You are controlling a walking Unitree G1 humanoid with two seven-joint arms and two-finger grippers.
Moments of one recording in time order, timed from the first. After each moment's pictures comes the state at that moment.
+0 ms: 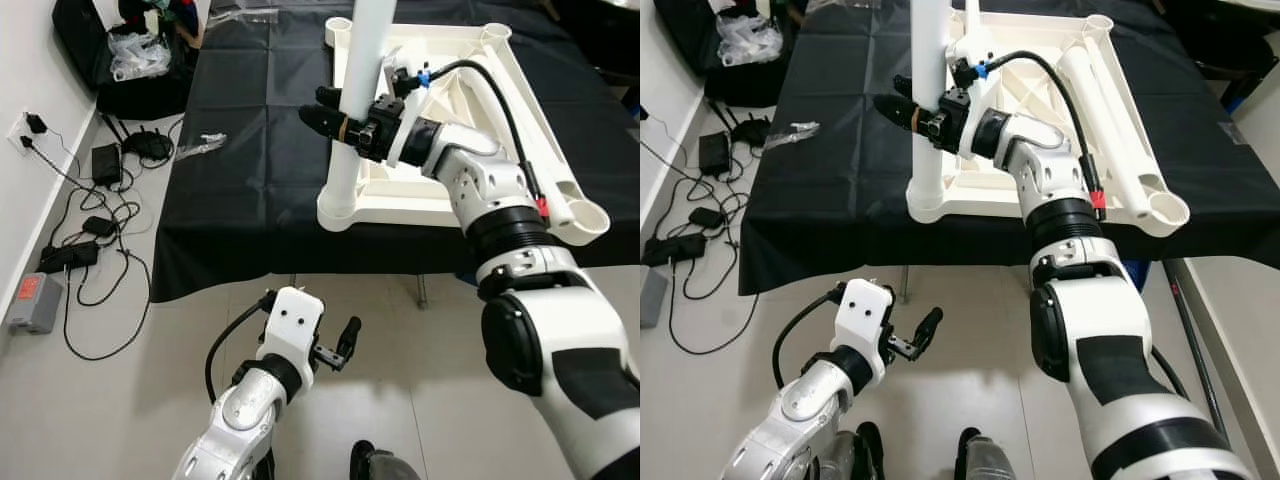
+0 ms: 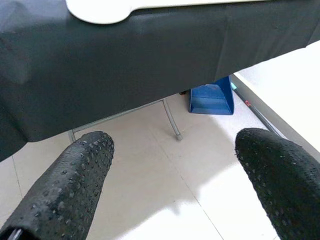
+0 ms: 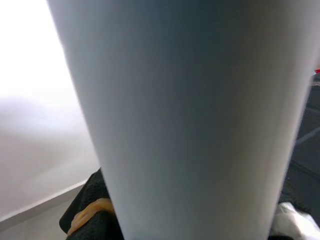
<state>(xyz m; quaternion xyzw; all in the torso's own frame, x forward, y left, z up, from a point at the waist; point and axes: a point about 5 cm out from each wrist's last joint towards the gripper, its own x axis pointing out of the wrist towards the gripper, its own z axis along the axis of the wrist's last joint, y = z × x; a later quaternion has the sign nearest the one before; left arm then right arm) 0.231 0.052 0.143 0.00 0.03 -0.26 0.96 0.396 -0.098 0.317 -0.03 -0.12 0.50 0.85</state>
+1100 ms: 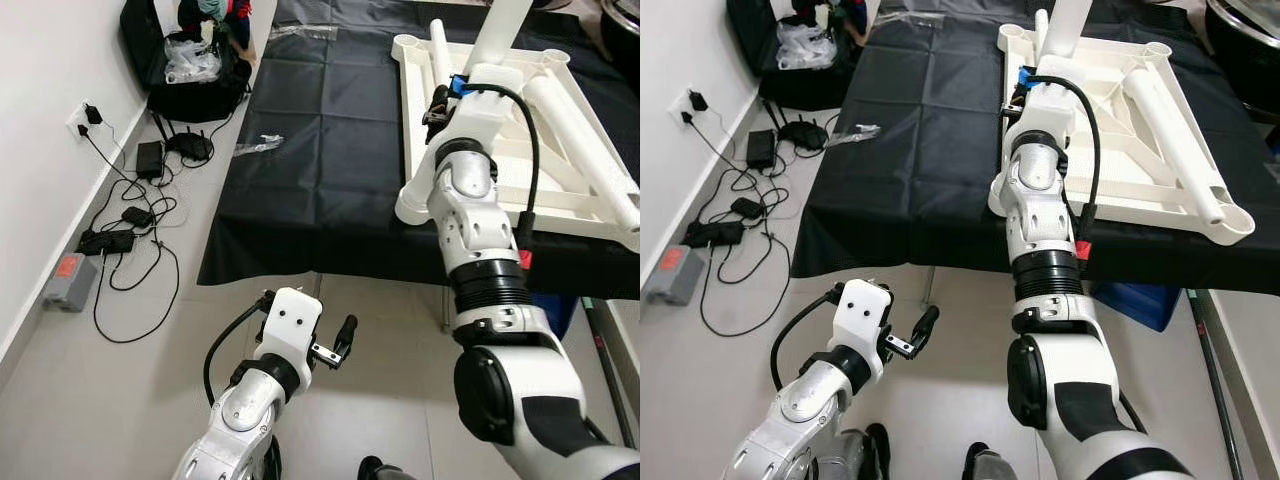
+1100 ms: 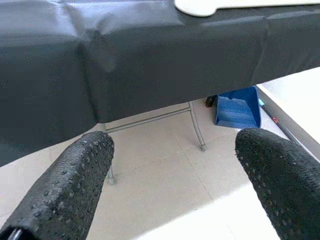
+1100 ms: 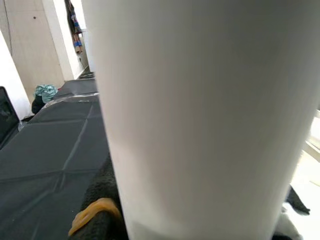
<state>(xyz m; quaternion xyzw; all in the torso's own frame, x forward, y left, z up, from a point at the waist) 0.232 0.054 0.141 0.01 0.02 -0.25 0.97 0.401 -0.144 0.291 0.05 -0.16 -0.09 0.98</state>
